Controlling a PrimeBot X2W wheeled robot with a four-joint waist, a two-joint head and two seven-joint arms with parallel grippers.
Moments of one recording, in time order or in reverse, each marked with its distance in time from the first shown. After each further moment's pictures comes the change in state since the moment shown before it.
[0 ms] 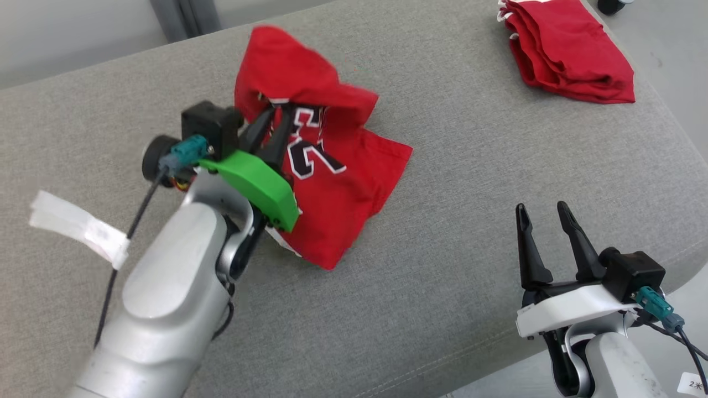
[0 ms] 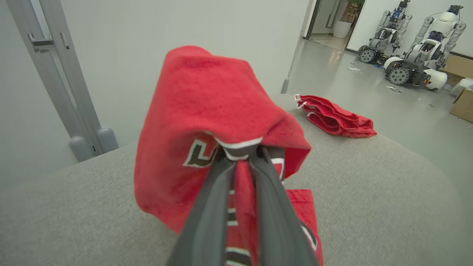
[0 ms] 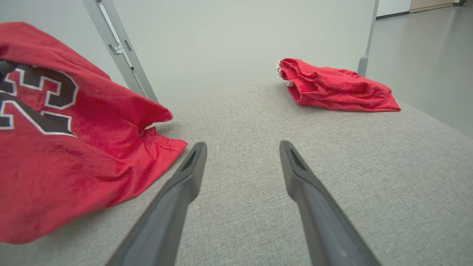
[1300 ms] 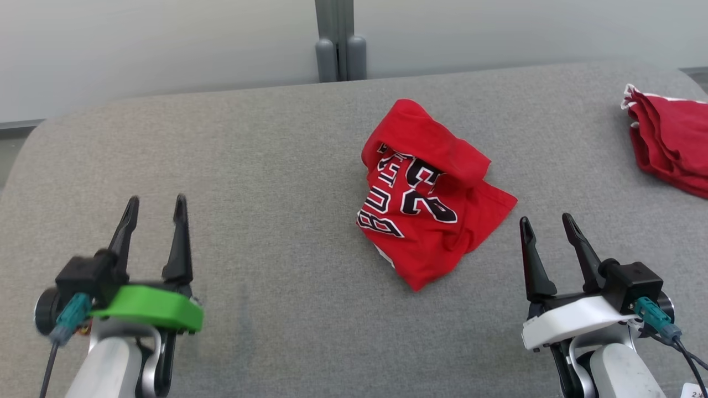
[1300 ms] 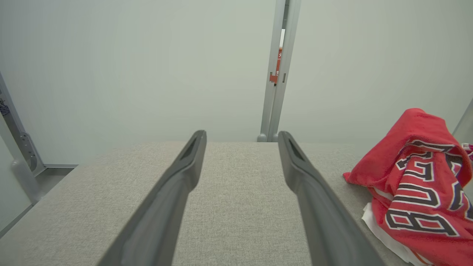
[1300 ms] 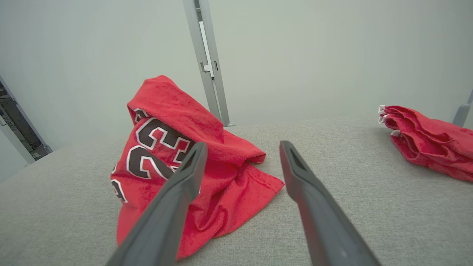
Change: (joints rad) left arm 0.487 0.112 0.303 -0.218 0.065 0.122 -0.196; right arm 0.030 -0.003 -0.018 0.008 -0.072 0.000 -0.001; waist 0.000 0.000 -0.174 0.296
